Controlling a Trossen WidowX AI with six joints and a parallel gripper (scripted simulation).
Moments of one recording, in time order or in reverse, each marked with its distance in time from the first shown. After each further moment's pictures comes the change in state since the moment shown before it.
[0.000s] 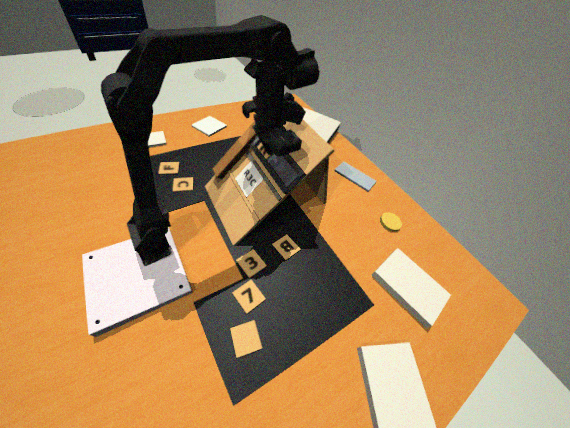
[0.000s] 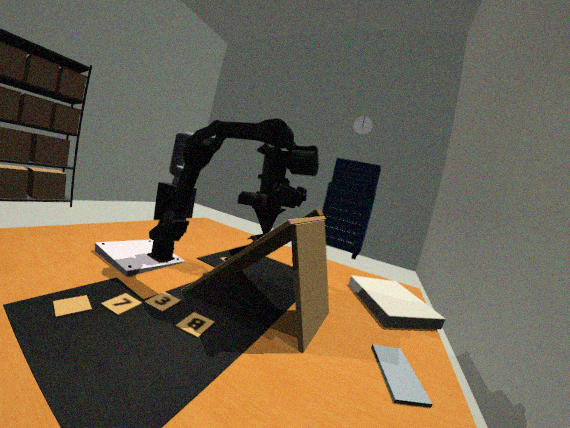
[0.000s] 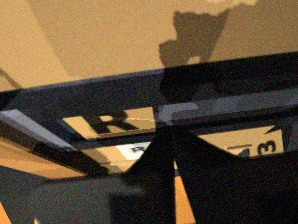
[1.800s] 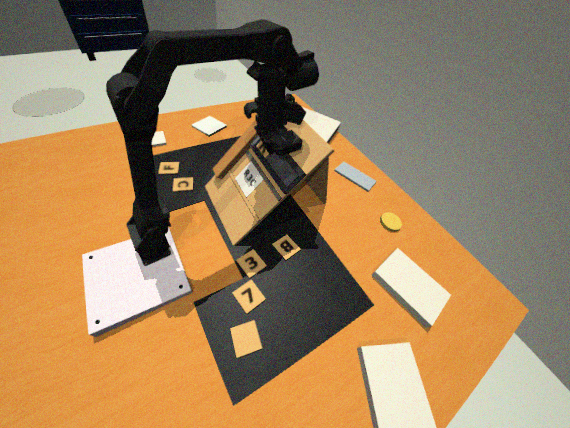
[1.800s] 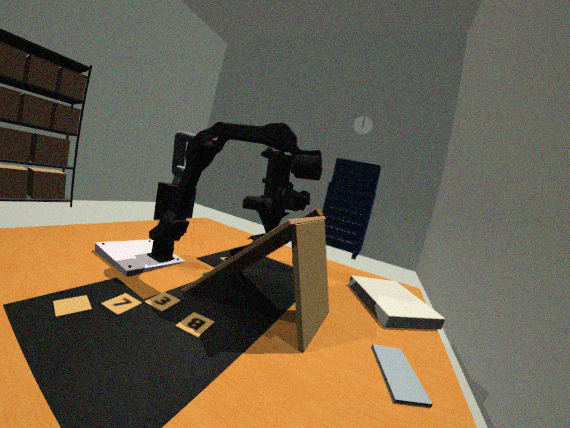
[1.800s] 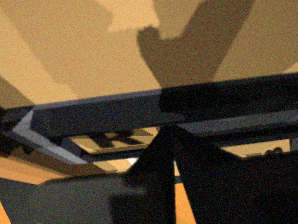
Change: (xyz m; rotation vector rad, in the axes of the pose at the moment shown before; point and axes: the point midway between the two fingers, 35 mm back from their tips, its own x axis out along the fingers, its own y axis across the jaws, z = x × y) arm 0.008 0.008 0.008 -0.006 -0.003 0.005
